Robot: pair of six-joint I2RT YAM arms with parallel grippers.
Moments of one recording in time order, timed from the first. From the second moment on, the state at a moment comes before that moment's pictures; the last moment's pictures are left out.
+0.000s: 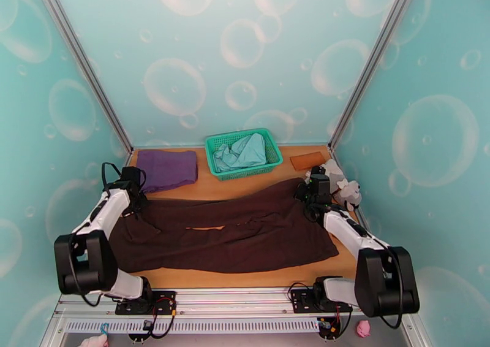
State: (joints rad) left arm 0.14 1.59 1.12 -0.81 -0.29 -0.36; right arm 0.02 1.39 0.72 0.02 0.04 0.39
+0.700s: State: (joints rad) left arm -0.02 1.54 1.26 -0.69 -0.39 -0.27; right arm 0.20 1.23 0.75 0.15 0.22 0.37
